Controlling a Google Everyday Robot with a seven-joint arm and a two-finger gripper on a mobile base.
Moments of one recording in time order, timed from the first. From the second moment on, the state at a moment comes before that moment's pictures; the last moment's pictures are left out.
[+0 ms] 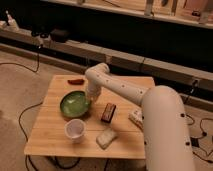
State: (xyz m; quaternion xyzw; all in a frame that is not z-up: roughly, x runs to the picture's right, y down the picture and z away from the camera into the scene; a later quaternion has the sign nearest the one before) arm -0.071 0.068 0.935 -0.14 -0.31 -0.64 0.69
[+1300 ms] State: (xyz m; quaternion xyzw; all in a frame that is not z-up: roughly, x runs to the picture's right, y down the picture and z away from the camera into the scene) arm 0.009 0.160 0.852 -0.19 -0.31 -0.58 0.73
